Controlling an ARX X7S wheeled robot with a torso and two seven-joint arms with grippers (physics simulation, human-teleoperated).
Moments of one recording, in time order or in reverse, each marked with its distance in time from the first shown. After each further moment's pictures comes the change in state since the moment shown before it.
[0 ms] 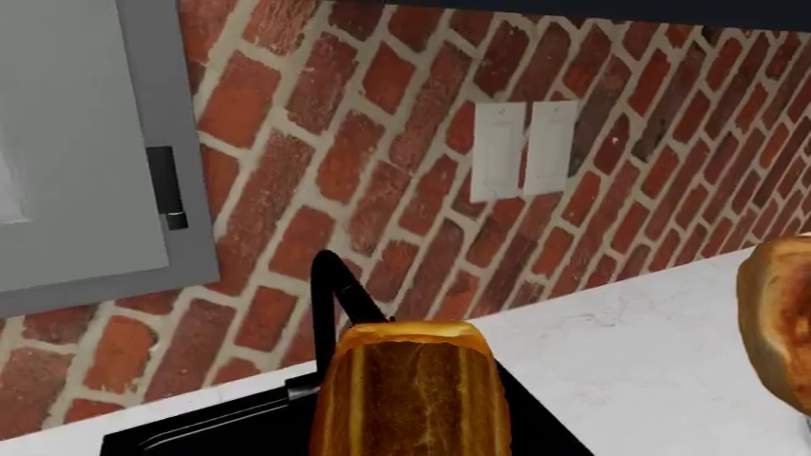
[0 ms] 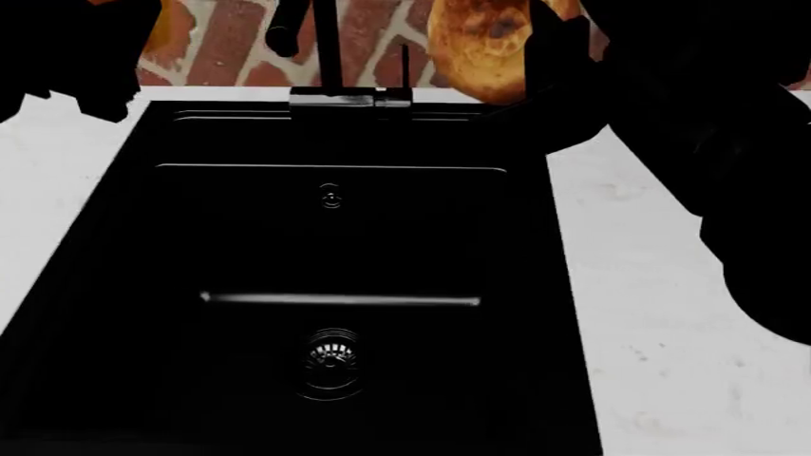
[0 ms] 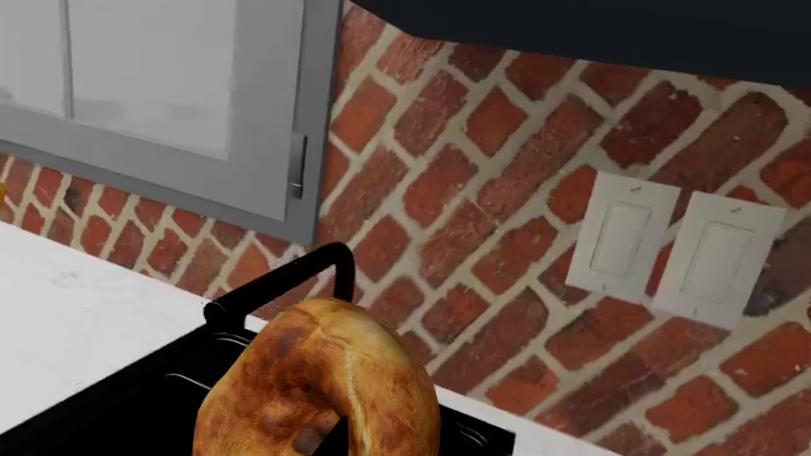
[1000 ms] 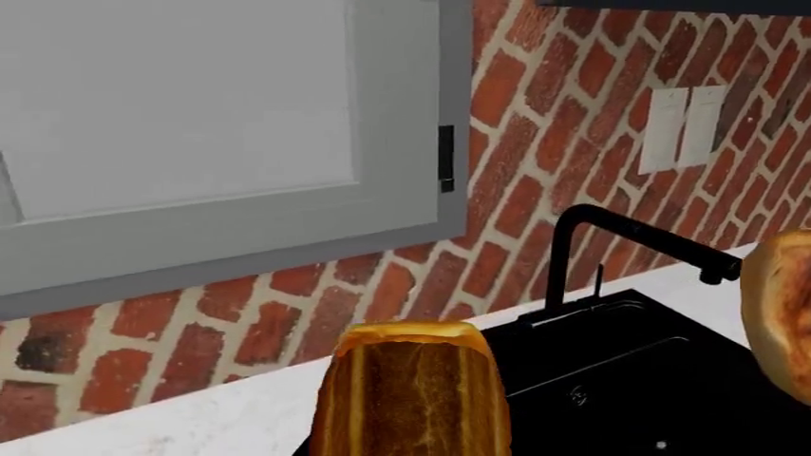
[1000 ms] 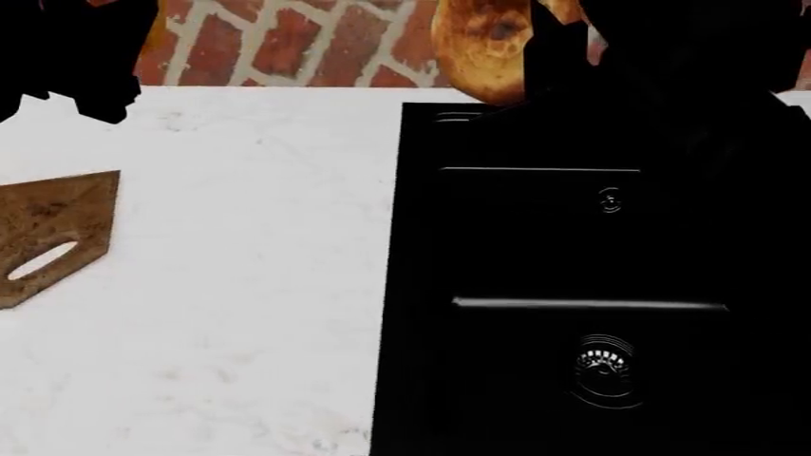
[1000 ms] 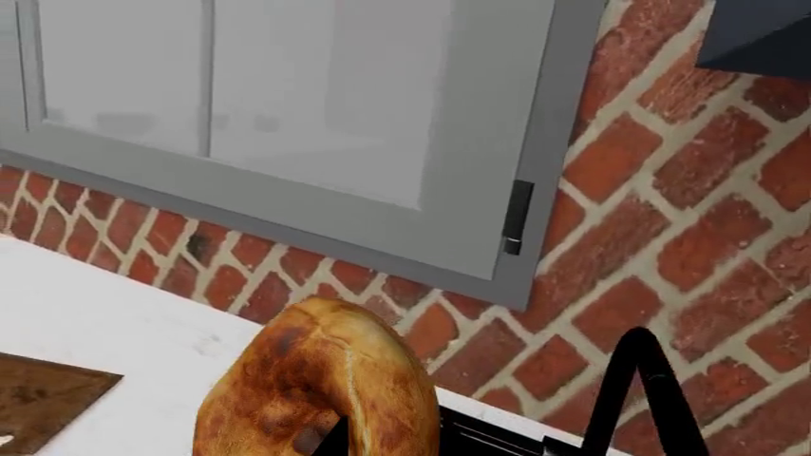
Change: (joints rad) left arm -0.009 -0.001 0.009 0.002 0.011 -0.013 -0.012; right arm -0.025 -0.014 -0.001 0.015 -0.021 -0.028 0.010
